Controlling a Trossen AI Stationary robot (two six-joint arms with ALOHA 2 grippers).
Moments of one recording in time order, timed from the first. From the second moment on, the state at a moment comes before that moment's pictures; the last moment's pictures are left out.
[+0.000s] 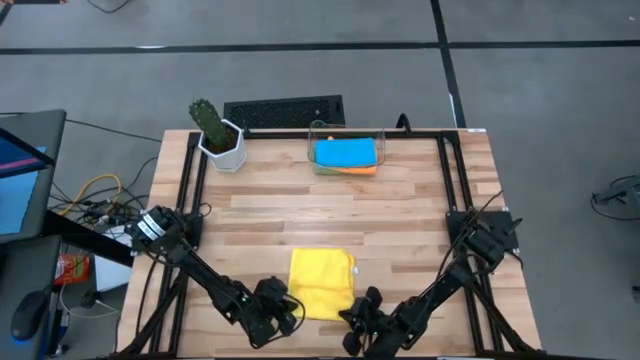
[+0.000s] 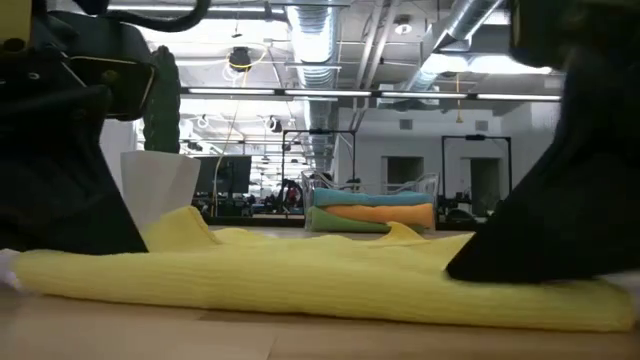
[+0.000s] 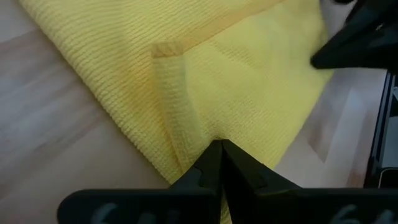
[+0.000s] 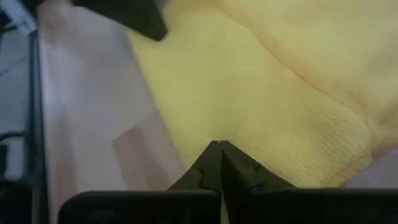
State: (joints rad) left arm -0.75 1.97 0.97 0.05 -0.59 -1.50; right arm 0.83 2.18 1.25 -0.08 0.78 1.23
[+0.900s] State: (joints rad) left arm -0.38 1.52 0.87 -0.19 -0.34 -1.13; right arm 0.51 1.73 1.25 -0.85 0.51 1.34
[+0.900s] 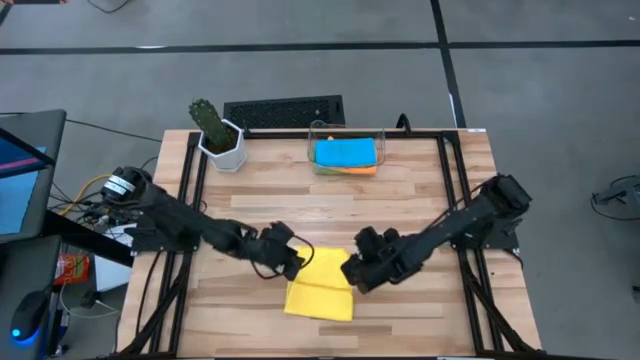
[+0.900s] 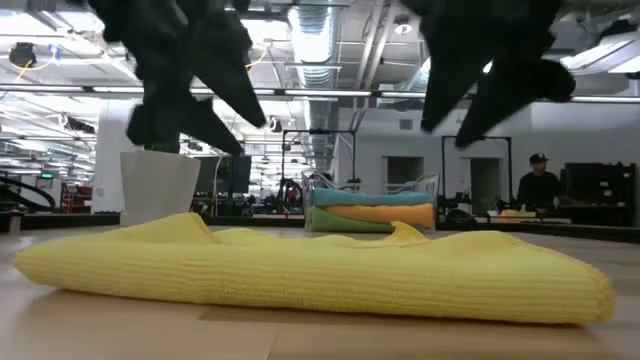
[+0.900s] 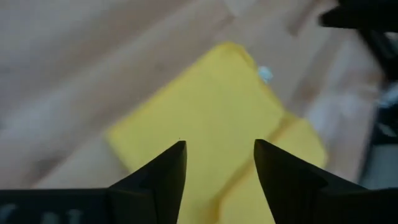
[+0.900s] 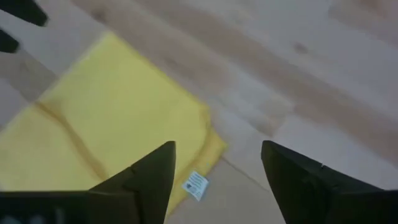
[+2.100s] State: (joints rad) left arm -0.24 1.55 0.52 0.17 -0.21 -1.28; right arm 0.37 1.98 1.26 -0.63 0.25 1.38
